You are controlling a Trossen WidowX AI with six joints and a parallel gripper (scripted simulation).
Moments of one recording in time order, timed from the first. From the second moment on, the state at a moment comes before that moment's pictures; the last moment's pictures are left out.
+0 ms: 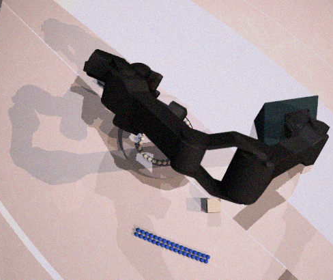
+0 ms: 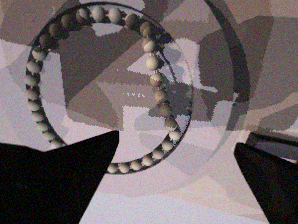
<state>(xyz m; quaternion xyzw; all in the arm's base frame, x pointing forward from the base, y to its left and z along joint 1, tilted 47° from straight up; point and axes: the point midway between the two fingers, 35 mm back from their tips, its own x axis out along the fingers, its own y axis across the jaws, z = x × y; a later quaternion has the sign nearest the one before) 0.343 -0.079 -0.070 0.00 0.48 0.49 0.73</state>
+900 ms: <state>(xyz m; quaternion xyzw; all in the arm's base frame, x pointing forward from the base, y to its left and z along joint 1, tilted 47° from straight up) 0.372 -0.049 -0.009 -0.10 0.41 0.55 0.72</state>
